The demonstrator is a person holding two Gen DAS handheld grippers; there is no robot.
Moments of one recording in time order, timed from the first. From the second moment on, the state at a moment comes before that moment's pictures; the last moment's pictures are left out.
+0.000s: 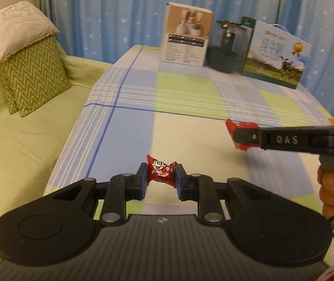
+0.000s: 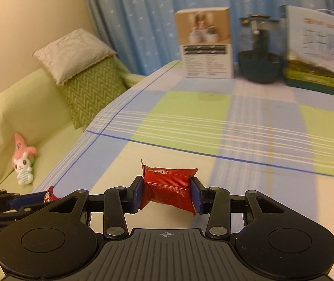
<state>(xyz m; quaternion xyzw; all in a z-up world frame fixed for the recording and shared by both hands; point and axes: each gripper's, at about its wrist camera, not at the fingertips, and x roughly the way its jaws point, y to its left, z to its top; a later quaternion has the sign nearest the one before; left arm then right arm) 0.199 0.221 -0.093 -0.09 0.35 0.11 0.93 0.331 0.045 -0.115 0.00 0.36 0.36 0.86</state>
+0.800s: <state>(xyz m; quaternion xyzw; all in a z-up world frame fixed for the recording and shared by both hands) 0.144 0.077 -0.004 -0.07 0.33 0.00 0.94 0.203 -0.148 -0.036 0.06 0.36 0.23 0.90</state>
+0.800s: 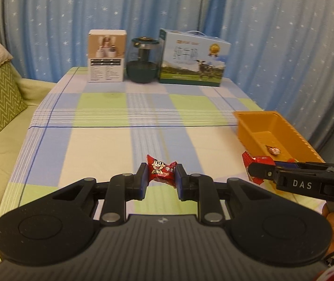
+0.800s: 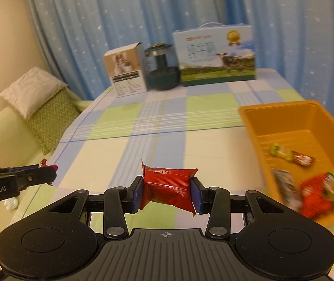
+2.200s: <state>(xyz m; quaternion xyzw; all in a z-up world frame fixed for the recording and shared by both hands) 0.124 -0.051 0.000 -0.07 0.34 -0.10 0.93 0.128 -0.283 -0.006 0.07 0.34 0.10 0.93</state>
